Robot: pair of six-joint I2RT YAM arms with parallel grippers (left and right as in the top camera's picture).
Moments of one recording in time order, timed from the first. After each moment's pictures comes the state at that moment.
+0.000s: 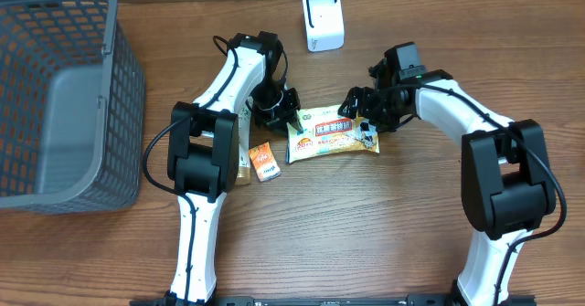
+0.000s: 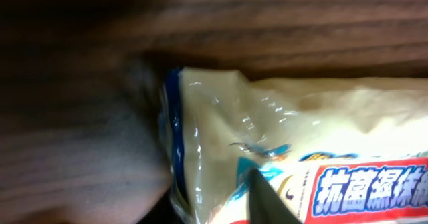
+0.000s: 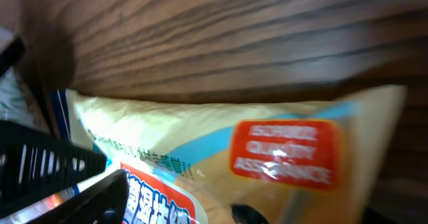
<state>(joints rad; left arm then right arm) -0.27 2.45 1.99 -1.30 0.46 -0.44 0.25 2.07 1.38 -0.55 -0.48 0.43</state>
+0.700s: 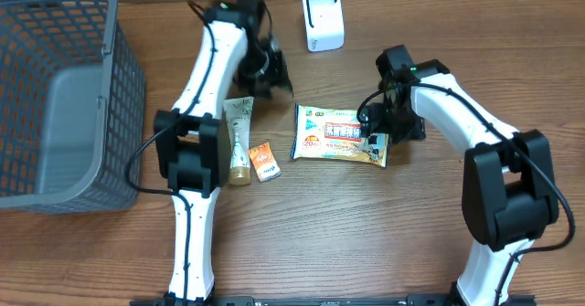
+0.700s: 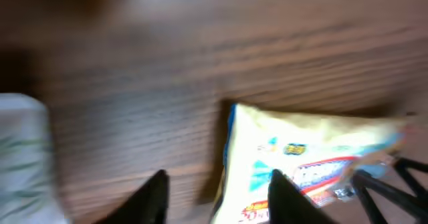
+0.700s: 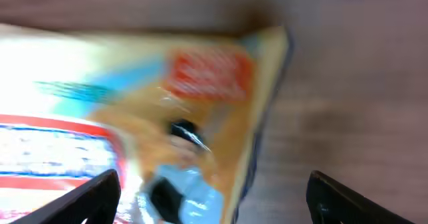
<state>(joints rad) -0.20 2.48 2.38 -1.43 0.37 -0.33 0.30 2.00 1.46 -0.94 -0.06 0.30</state>
